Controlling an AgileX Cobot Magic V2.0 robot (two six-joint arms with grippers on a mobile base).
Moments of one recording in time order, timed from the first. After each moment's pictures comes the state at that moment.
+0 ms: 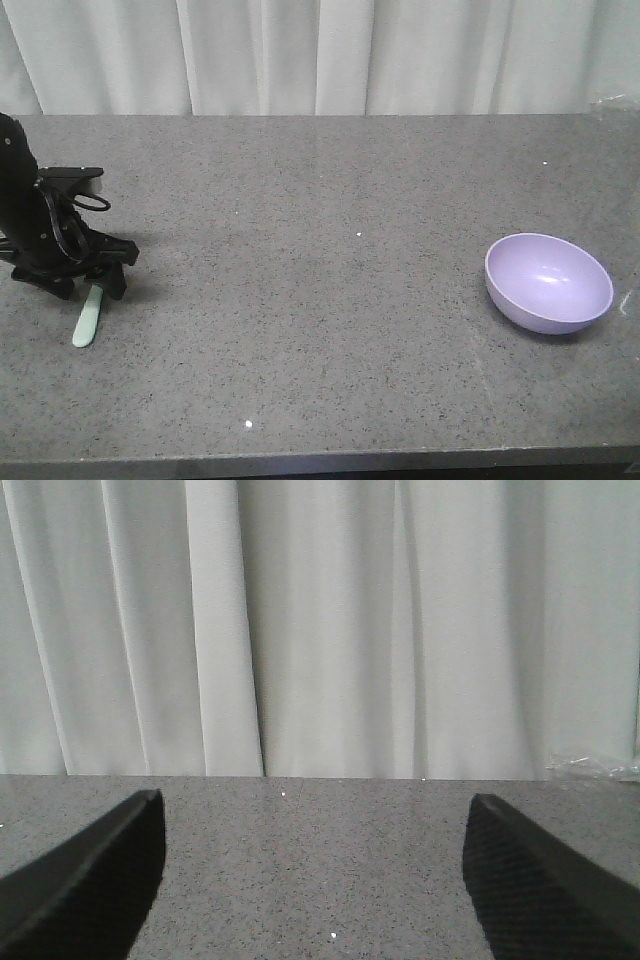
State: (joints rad) left arm -0.03 1.91 -1.44 -0.14 1.08 0.08; right arm 0.02 0.70 -0.76 0.29 0.18 -0.24
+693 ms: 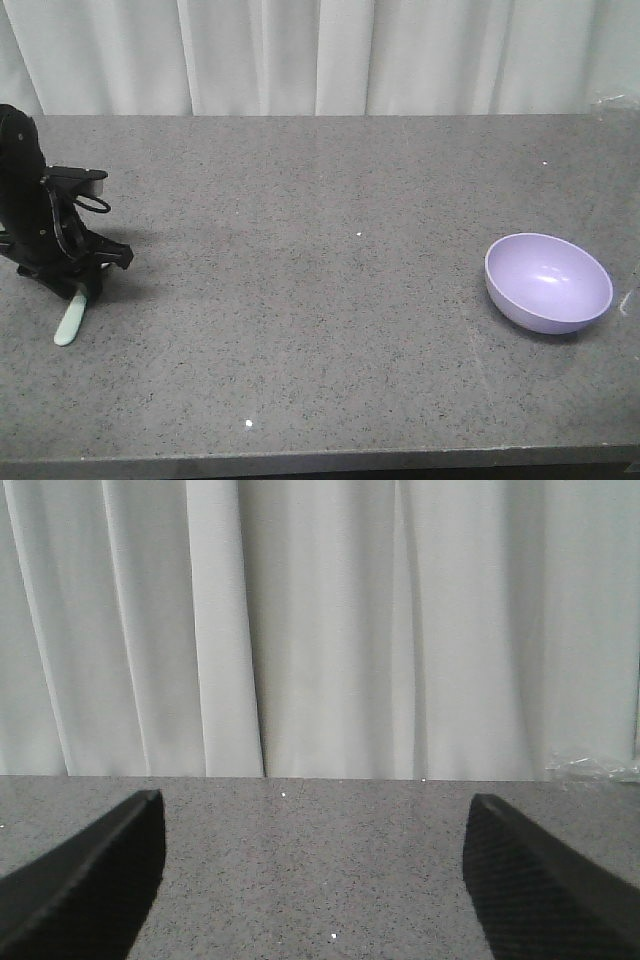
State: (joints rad) left arm -0.03 1.98 -1.50 -0.06 1.15 0.08; right arm 0.02 0.70 -0.76 0.29 0.18 -0.24
